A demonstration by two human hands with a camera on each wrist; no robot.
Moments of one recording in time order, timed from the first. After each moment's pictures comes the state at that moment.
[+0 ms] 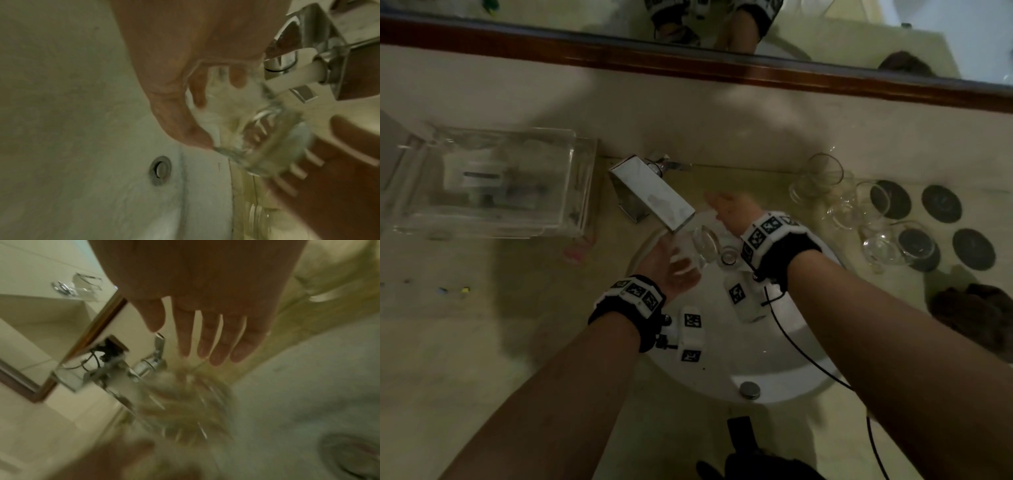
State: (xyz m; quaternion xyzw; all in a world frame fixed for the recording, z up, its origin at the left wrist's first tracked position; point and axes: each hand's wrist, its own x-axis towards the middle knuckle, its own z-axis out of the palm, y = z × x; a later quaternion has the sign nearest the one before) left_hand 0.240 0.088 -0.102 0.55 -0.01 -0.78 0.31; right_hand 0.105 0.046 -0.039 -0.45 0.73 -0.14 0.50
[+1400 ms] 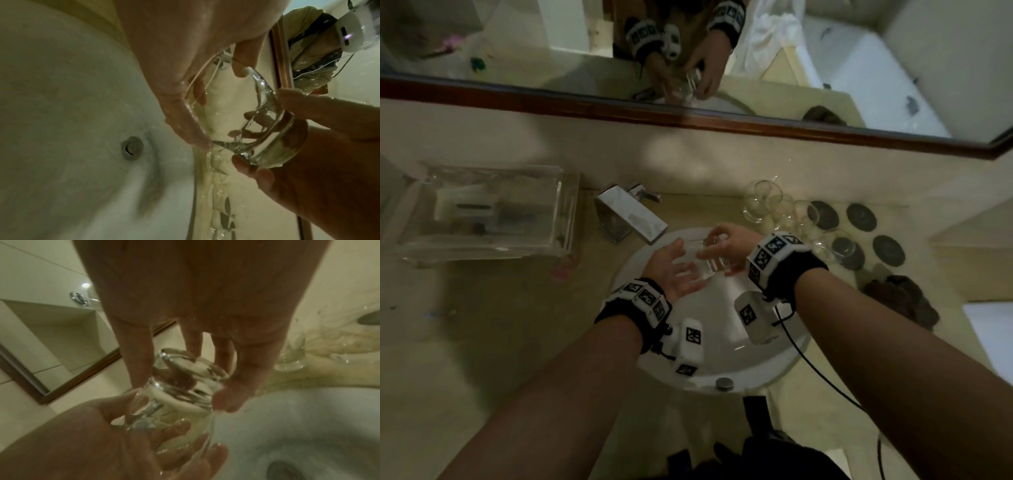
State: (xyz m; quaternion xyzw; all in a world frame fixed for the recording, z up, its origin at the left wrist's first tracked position) left_hand 0.214 0.108 -0.056 0.51 -0.15 -0.81 0.25; right_hand 0.085 0.116 0.031 -0.44 0.75 -0.09 0.49
